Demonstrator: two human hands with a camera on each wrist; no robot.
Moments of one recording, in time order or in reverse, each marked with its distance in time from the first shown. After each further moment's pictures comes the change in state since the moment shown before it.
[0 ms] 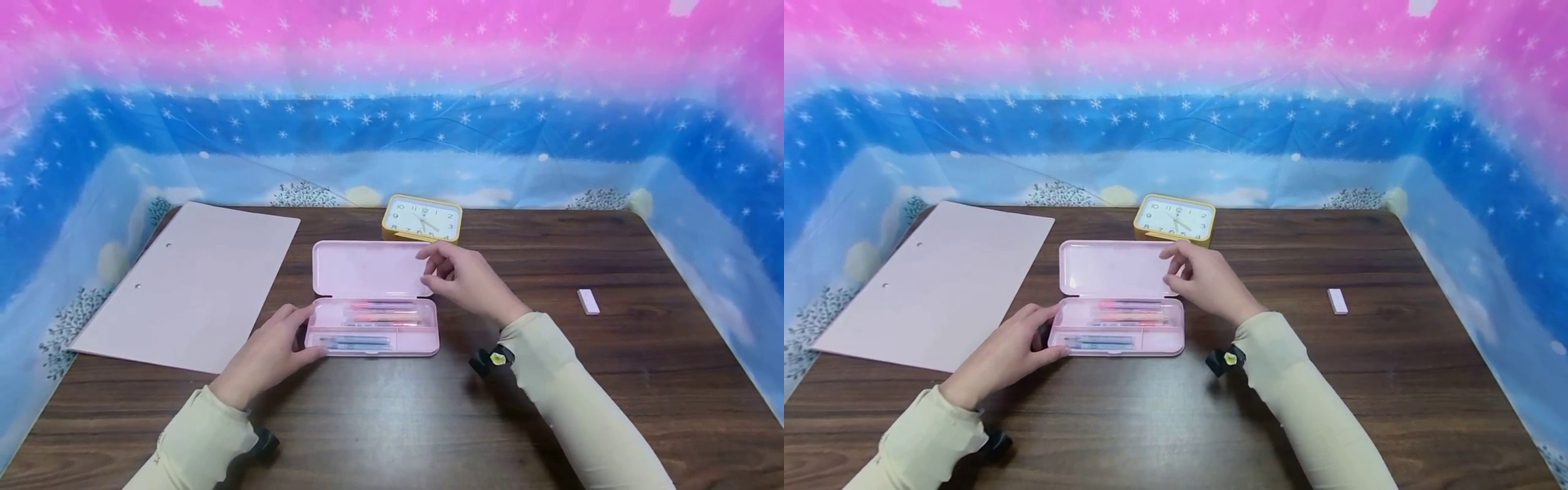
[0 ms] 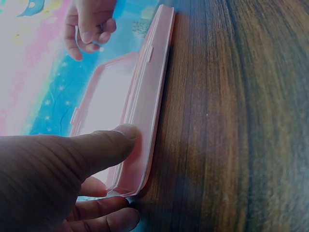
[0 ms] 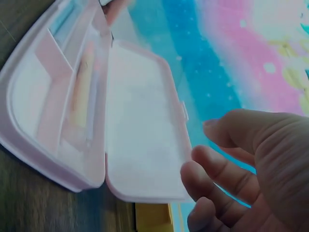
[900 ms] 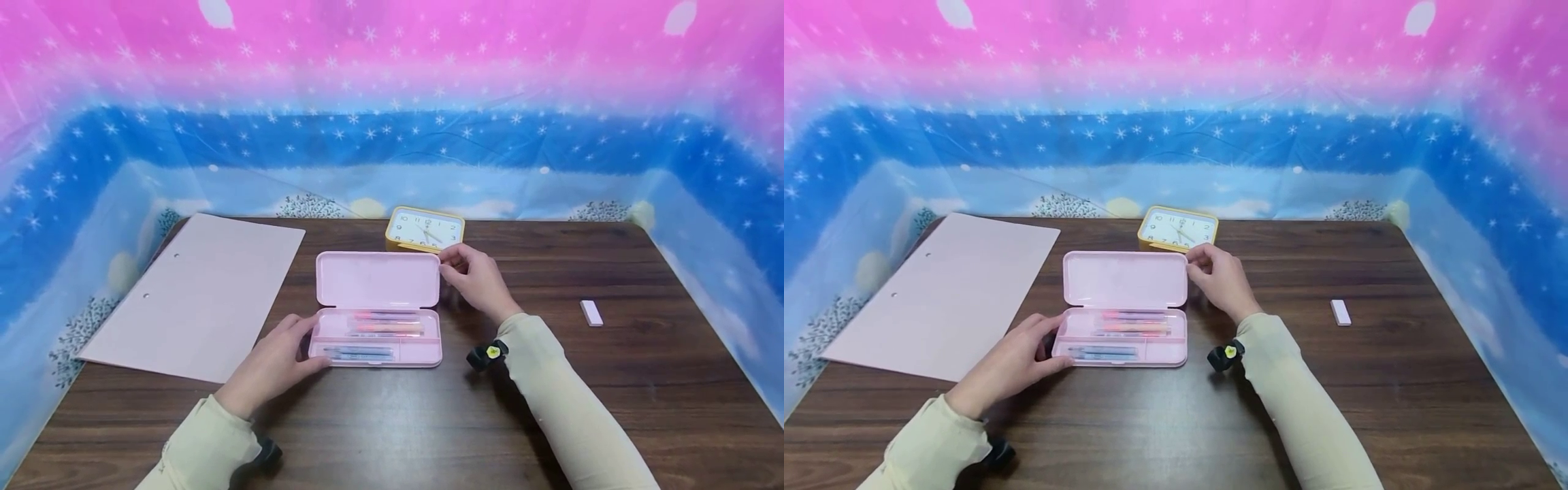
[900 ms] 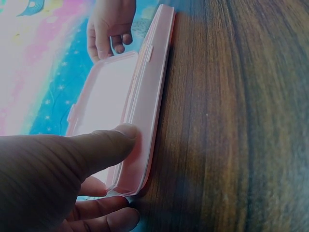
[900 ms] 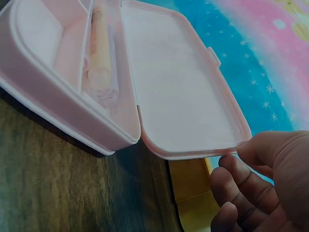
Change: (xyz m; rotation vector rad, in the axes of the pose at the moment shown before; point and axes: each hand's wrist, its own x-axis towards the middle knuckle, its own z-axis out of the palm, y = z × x) left_hand -0.001 -0.002 0.002 0.009 0.029 0.010; right_hand 0.018 0.040 0.008 0.079 0.190 0.176
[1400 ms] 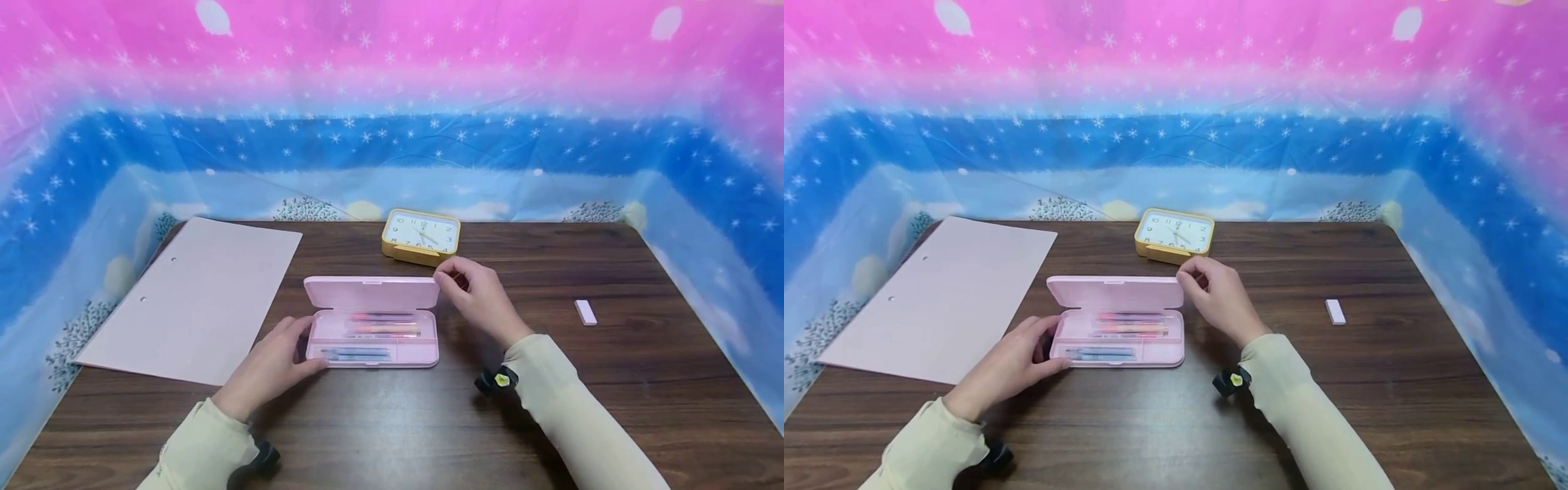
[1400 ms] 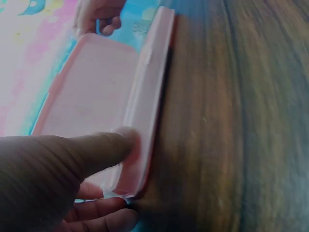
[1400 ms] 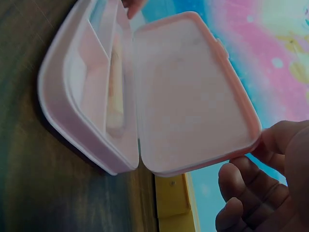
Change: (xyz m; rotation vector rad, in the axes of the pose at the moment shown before) left_hand -0.001 -0.001 0.001 -0.052 0.020 0.002; right_hand -0.035 -0.018 -0.007 -0.001 0.035 -0.157
